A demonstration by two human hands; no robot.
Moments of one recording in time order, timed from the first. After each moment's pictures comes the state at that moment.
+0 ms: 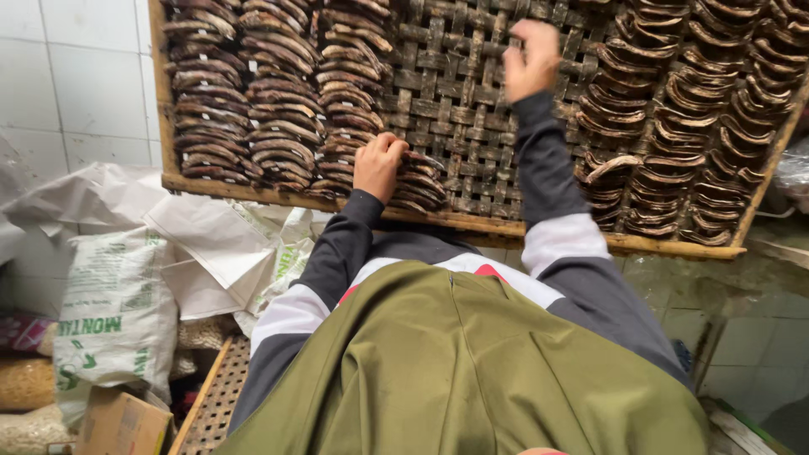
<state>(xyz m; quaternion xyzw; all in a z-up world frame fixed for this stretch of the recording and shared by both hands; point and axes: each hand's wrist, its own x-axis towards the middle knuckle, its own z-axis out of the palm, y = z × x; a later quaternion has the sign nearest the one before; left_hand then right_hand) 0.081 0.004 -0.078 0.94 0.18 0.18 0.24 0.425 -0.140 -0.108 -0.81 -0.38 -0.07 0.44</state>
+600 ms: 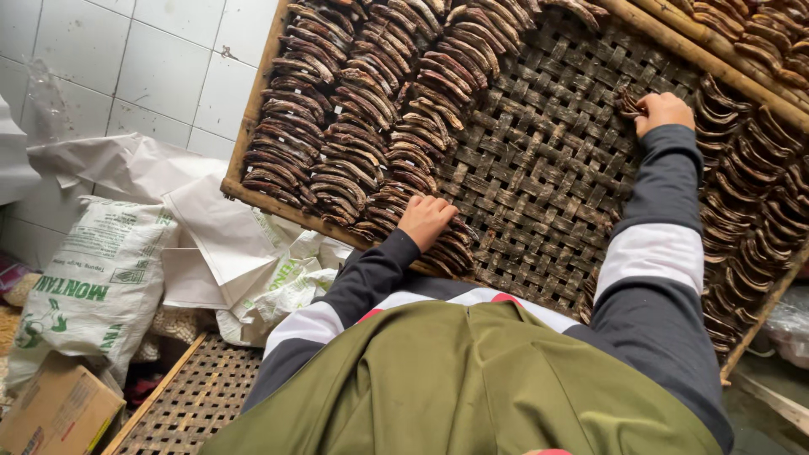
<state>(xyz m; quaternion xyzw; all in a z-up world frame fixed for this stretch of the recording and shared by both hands) 0.087 0.023 -0.081 0.96 0.13 0.08 0.23 0.613 -0.135 -0.048 -0.86 -0.51 0.02 -0.04</state>
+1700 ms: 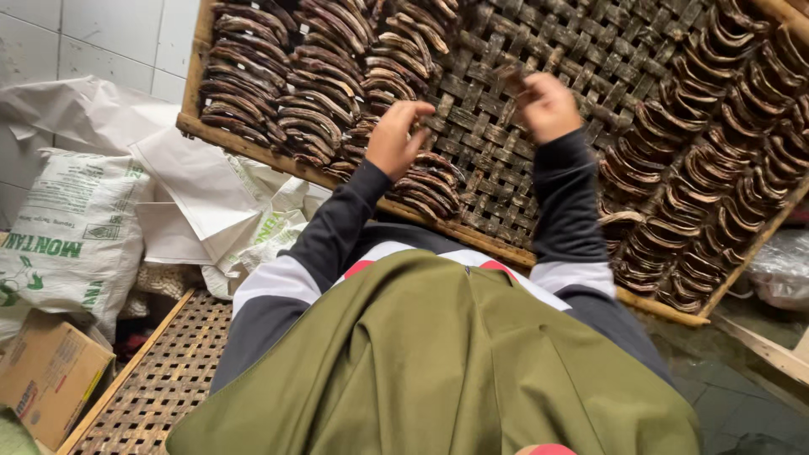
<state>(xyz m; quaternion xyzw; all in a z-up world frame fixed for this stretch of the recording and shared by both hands) 0.092 0.050 -0.034 0.81 0.23 0.23 0.49 0.394 -0.125 -0.048 -0.75 -0.41 0.35 0.38</state>
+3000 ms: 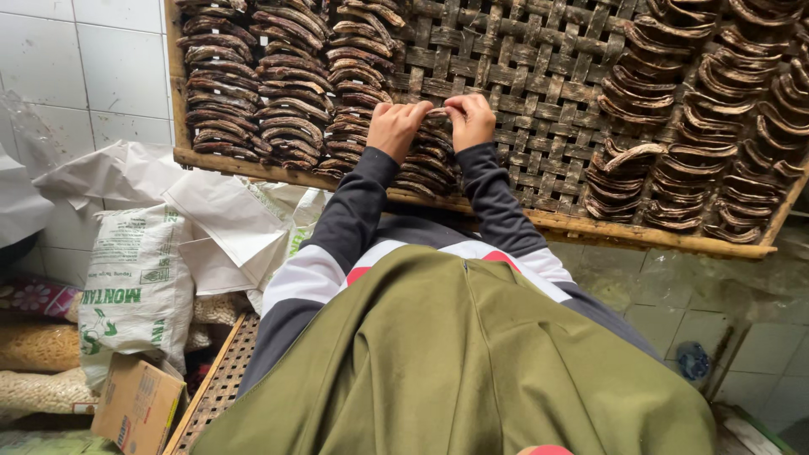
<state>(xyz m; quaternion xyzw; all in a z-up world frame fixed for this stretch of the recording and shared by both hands) 0.114 0.018 -0.087 0.97 0.10 0.14 0.15 0.244 -0.127 -0.103 -0.82 -0.33 0.08 0.46</state>
